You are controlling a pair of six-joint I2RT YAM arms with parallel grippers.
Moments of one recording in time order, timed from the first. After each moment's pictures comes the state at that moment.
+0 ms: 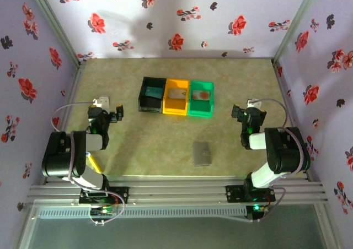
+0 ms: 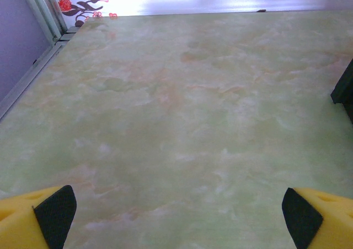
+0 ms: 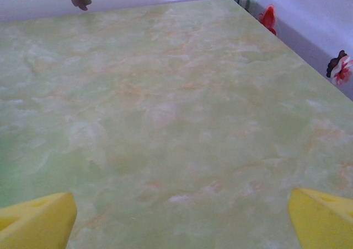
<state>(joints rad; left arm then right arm) -0.01 1.53 0.39 0.80 -0.06 0.04 0.04 1.56 0.37 0.80 0.26 0.11</state>
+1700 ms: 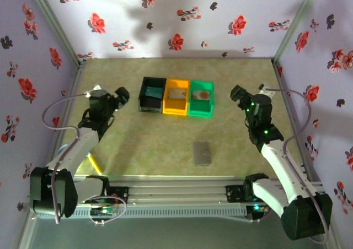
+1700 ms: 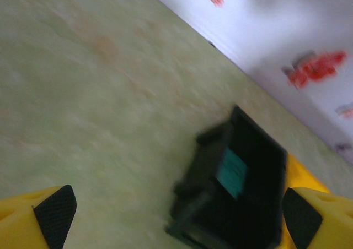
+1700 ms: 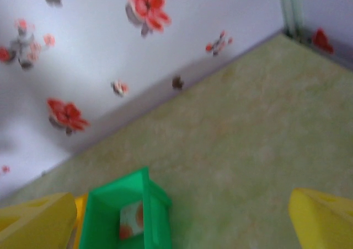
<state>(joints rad) -0.22 1.16 0.72 -0.05 -0.10 -0.73 0.21 0.93 0.69 -0.09 0.22 0.59</state>
